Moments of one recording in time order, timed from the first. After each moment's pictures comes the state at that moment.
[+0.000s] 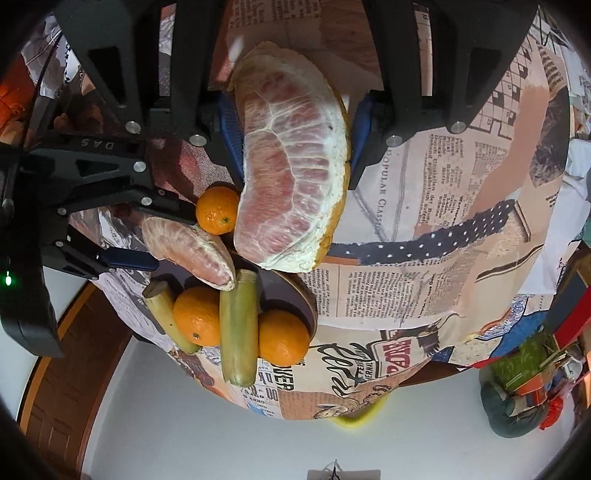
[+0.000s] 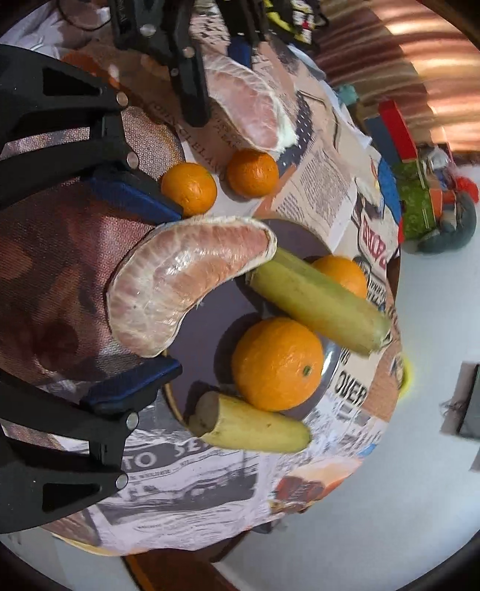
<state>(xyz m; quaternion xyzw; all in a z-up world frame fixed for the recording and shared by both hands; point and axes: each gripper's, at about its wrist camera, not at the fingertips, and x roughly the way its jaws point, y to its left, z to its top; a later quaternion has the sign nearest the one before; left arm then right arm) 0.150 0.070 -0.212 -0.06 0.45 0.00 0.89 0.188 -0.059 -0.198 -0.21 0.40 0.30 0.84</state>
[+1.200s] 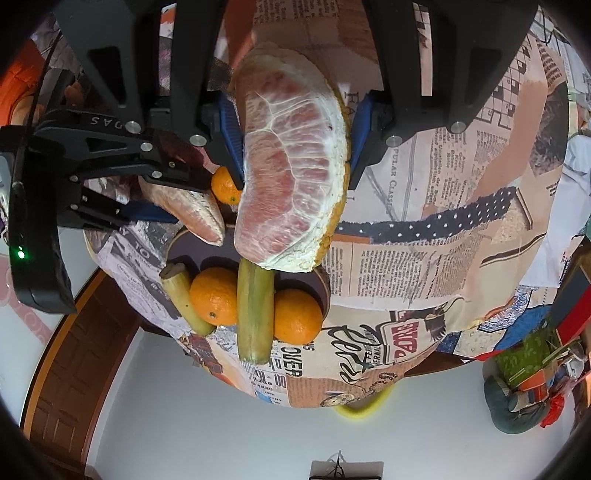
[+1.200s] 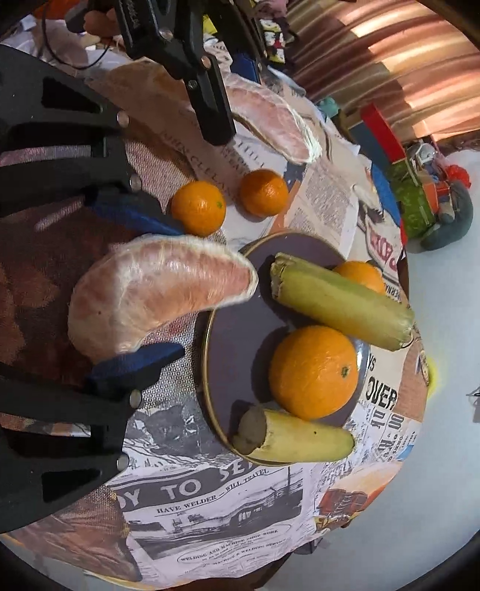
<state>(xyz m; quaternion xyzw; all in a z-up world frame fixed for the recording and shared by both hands) 0.153 0.064 -0.194 -0.07 0.43 -0.02 0.90 0.188 -0.078 -0.199 -0.11 0.46 0.33 0.82</state>
